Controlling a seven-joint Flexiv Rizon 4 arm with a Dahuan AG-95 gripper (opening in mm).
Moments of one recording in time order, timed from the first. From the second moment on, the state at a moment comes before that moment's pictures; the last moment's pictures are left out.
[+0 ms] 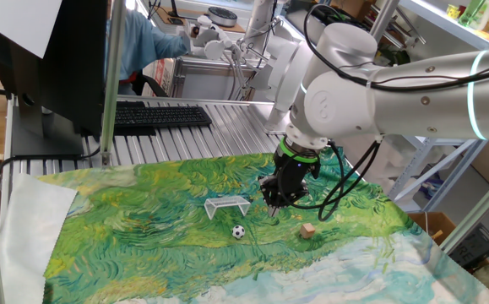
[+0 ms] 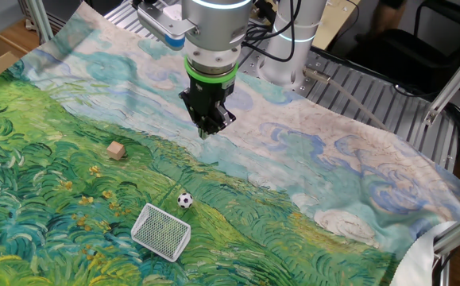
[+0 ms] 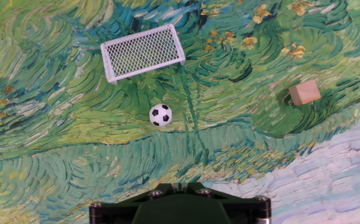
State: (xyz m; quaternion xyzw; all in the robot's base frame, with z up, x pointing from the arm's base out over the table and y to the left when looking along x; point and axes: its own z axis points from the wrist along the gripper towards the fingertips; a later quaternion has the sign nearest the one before) arm 0.499 0.001 0.172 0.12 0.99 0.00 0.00
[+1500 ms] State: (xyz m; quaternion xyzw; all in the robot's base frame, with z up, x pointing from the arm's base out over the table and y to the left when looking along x) arm 0.499 -0.012 0.172 0.08 1.00 0.00 0.00
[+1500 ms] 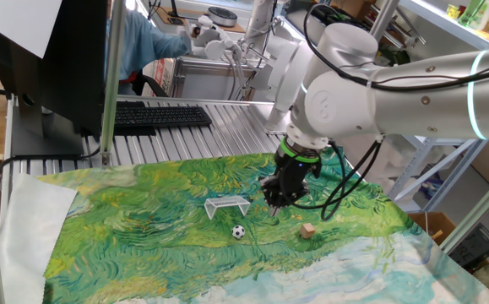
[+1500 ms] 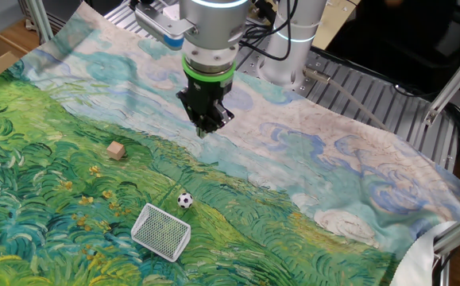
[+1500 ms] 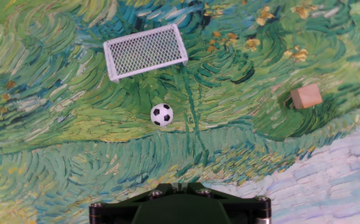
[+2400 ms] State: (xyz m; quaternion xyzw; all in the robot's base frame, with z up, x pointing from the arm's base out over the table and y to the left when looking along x) arm 0.514 -0.059 0.166 0.03 1.00 -0.02 0.00
